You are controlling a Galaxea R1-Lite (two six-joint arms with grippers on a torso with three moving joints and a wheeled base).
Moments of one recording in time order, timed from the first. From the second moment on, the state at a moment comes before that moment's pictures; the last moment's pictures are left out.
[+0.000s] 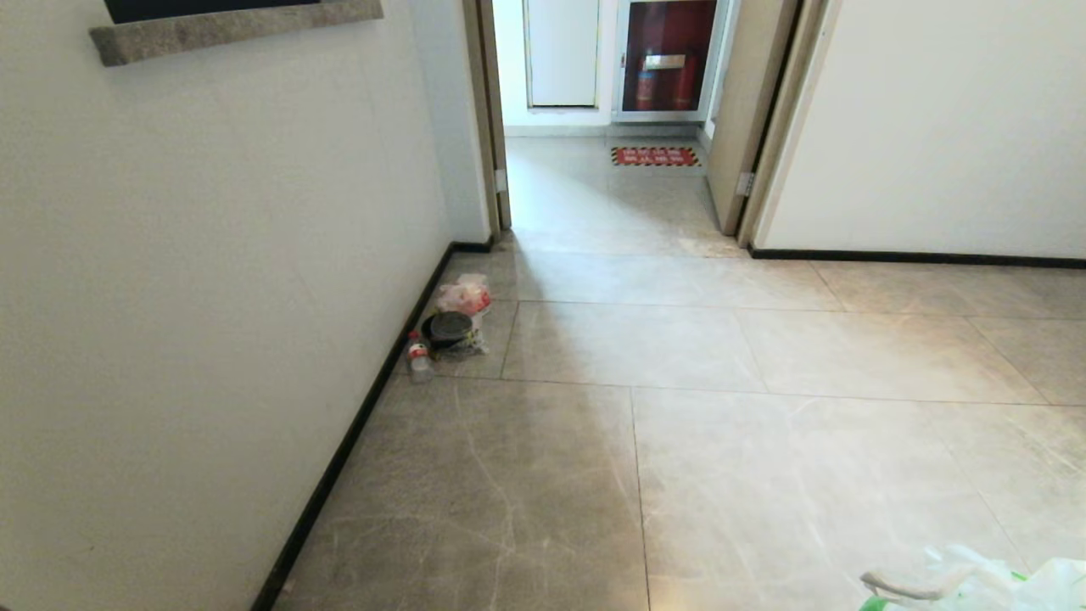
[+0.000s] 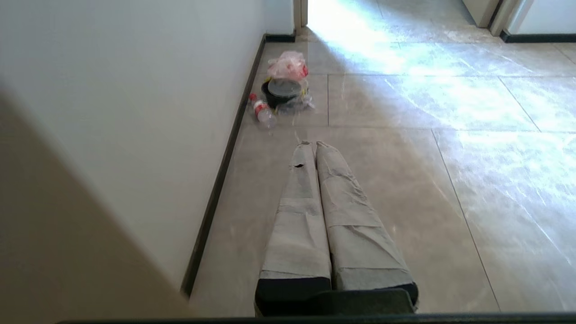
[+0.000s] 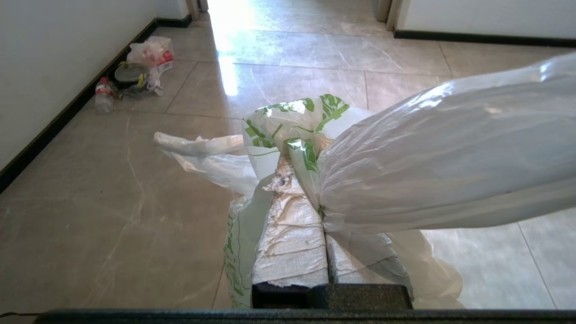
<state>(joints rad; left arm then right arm) 0.00 0.00 0.00 0.00 0.00 0.00 0.01 0.00 0.00 0.00 0.00 -0.04</state>
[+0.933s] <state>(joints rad) 0.00 0.00 0.00 0.00 0.00 0.00 0.01 0.00 0.00 0.00 0.00 -0.04</state>
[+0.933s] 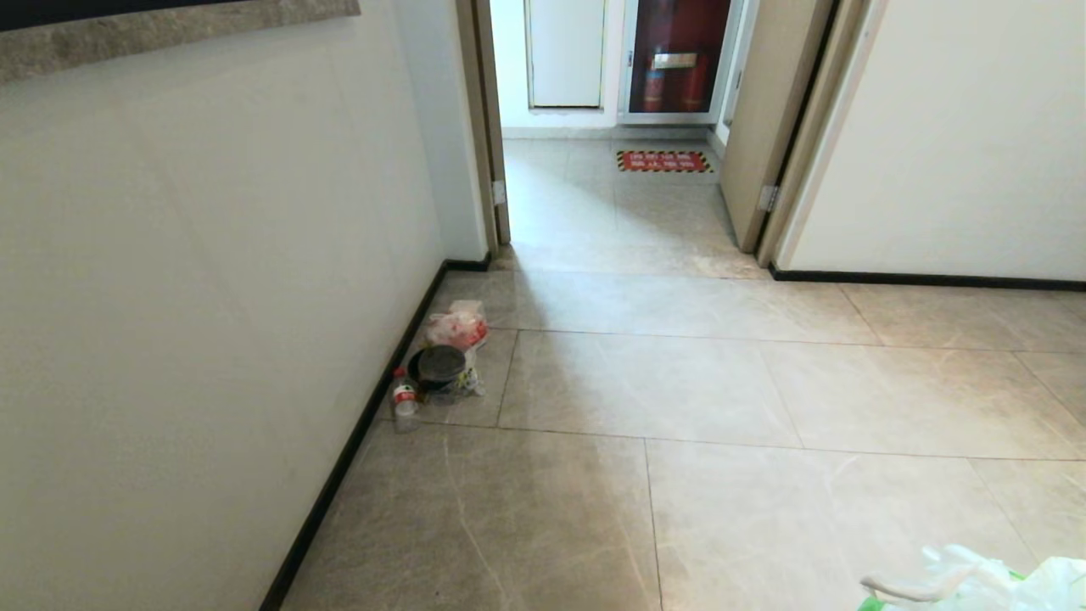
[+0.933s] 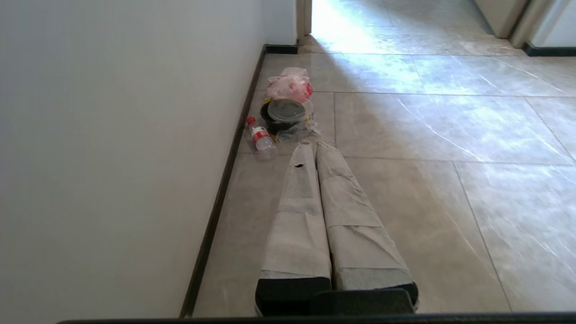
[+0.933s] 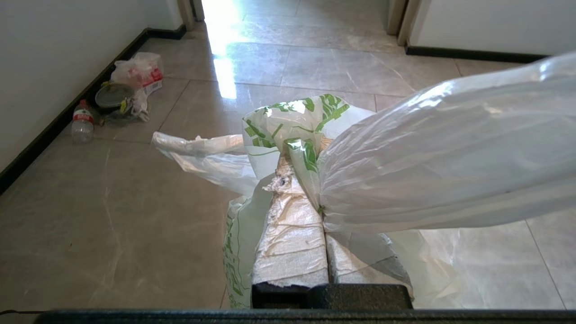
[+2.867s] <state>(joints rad) 0.00 0.00 0.00 0.00 0.00 0.00 0.01 0.00 0.00 0.00 0.00 -0.04</state>
